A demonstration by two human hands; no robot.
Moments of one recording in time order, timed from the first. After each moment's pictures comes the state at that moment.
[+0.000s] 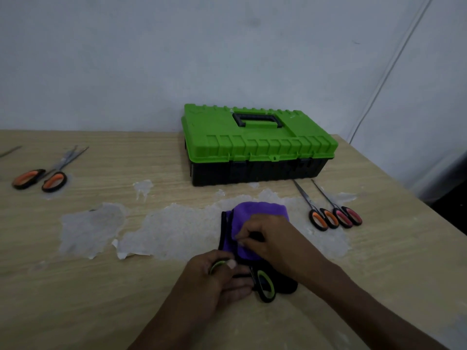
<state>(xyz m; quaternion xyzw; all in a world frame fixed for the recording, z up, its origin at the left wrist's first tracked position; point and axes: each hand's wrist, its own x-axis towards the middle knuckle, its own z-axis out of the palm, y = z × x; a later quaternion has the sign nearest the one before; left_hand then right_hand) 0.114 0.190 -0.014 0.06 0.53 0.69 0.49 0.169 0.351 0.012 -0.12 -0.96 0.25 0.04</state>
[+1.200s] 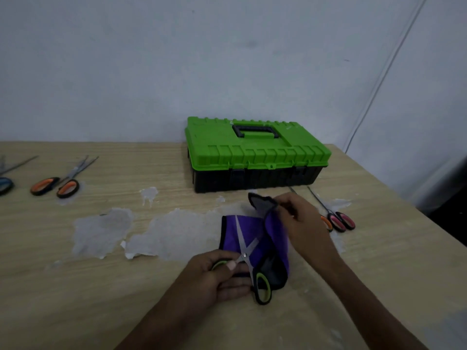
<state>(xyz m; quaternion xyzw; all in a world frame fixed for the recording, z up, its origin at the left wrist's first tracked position) 0.111 0.182 -0.012 0.09 0.53 0.67 0.51 0.188 0.379 0.022 -0.23 -0.87 0.34 0.28</state>
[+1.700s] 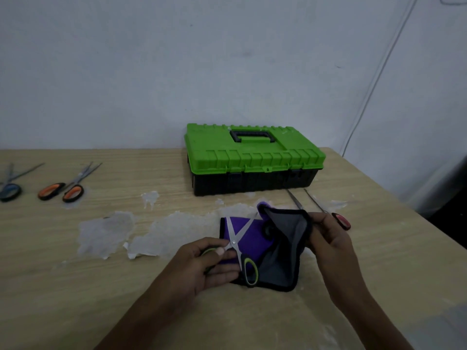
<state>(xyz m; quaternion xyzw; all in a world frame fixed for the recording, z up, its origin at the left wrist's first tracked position) 0.098 0.175 0.001 0.10 0.53 0.69 0.48 0.247 0.360 0.022 -0.26 -0.70 0.56 0.36</state>
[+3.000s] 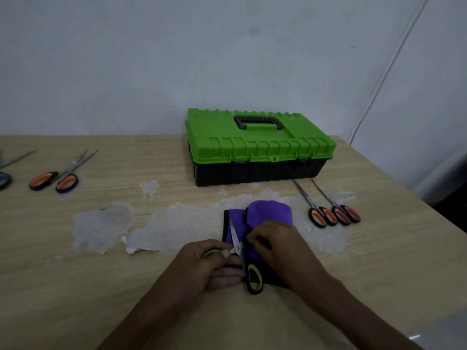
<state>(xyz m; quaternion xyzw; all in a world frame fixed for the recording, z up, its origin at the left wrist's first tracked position) 0.092 0.178 -0.019 0.12 0.58 0.65 0.48 0.190 0.340 0.002 -0.15 -0.97 0.17 0.10</state>
